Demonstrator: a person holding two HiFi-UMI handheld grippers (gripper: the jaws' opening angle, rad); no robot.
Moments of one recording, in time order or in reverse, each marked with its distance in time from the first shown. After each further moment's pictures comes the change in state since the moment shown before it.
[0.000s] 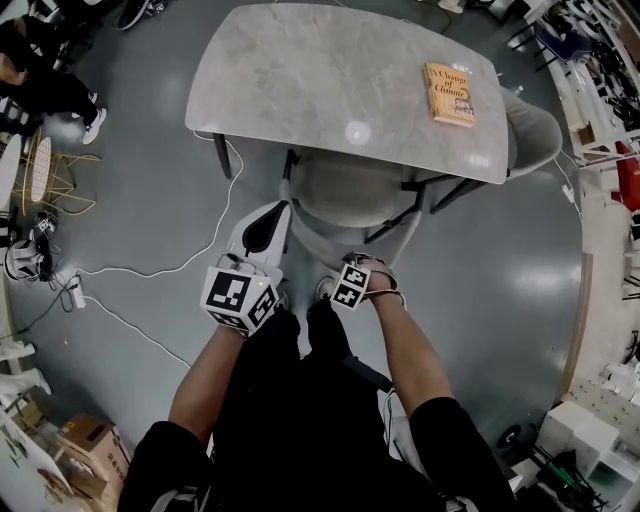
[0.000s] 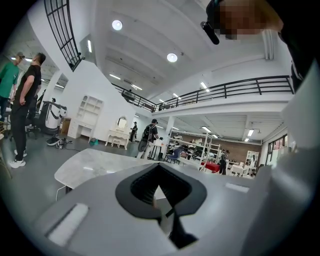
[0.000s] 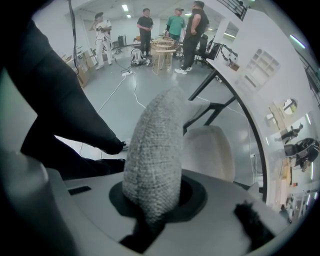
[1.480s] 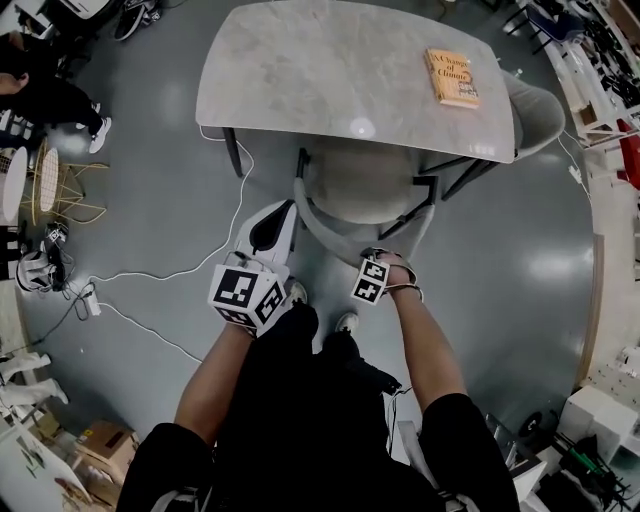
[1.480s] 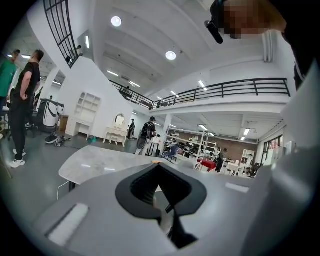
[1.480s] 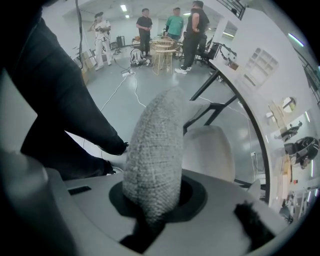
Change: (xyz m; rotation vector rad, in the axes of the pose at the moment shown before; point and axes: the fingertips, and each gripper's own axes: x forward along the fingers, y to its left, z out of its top) left arm -0.037 -0.010 -0.010 -0.001 0.038 -0.037; right arm -0.007 0.033 -0.012 0.017 -0.001 -0.002
